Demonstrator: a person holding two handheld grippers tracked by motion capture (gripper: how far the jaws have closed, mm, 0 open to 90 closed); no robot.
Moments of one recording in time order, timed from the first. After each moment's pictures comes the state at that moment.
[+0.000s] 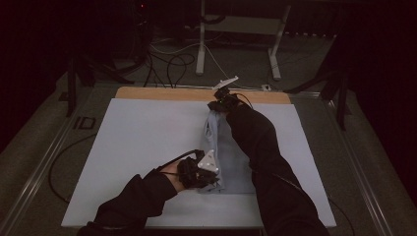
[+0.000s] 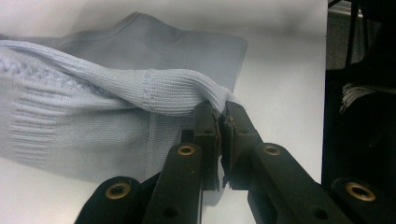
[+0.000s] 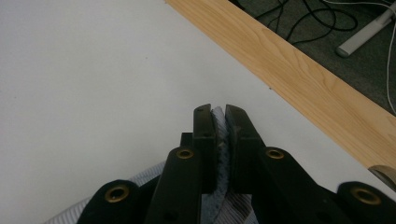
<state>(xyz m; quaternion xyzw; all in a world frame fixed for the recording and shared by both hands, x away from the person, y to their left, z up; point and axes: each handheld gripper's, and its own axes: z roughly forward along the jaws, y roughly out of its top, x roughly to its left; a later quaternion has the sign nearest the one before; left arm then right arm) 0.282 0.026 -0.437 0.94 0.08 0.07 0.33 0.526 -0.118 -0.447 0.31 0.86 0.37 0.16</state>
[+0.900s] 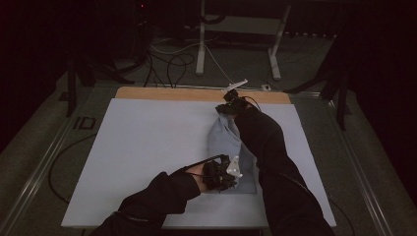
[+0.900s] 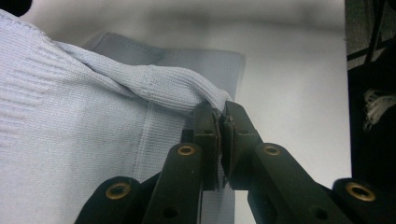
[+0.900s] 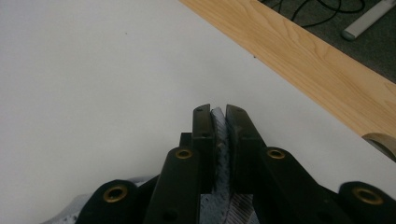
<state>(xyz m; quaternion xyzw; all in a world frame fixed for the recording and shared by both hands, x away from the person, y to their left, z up) 0.290 -0.034 -0.463 0.95 0.05 0.07 0.29 0.536 -0.149 -0.467 0.33 0.86 0.36 0.14</state>
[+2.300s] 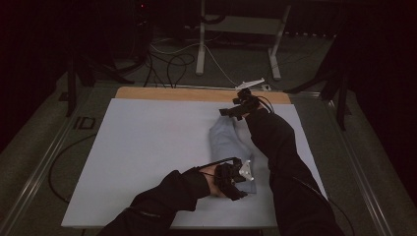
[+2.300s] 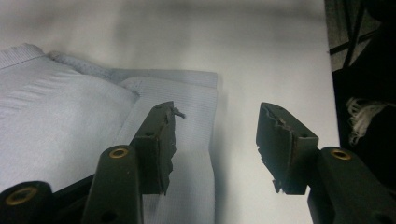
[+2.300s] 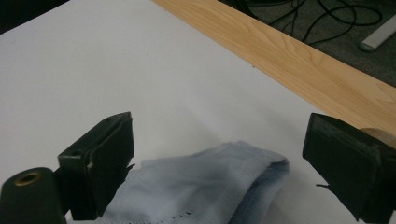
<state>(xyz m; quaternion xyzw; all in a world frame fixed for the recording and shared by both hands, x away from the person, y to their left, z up) 0.293 -0.058 -0.473 0.96 0.01 0.03 0.29 0.524 -0.185 -0.451 0.33 0.84 0.43 0.10</state>
